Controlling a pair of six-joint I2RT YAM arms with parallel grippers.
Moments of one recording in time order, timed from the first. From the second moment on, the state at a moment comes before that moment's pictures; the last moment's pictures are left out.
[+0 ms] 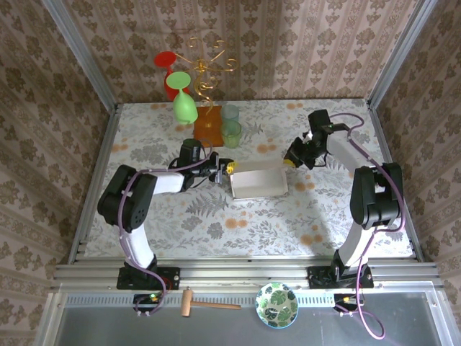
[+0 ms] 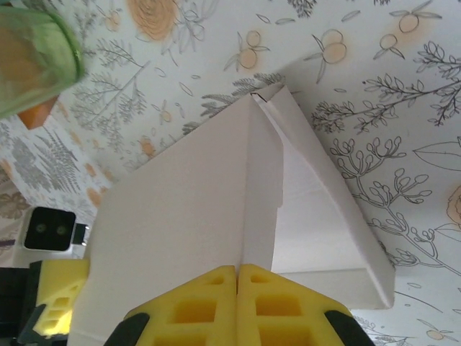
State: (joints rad) left arm -0.48 1.83 0.87 0.47 0.79 -1.88; right arm 0.10 1.79 1.35 -0.81 -0.52 0.74
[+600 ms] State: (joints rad) left arm -0.43 1.78 0.91 0.09 0.81 -1.56; right arm 0.18 1.73 1.24 -0.77 -0.50 0.67
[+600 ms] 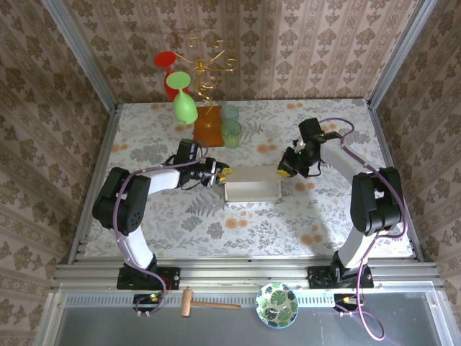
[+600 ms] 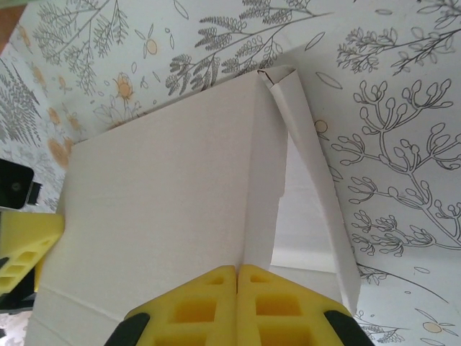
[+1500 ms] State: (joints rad) left arm -0.41 1.75 1.11 -0.45 0.76 -1.10; right arm 0.21 1.71 1.20 -0.74 -0.45 0.65
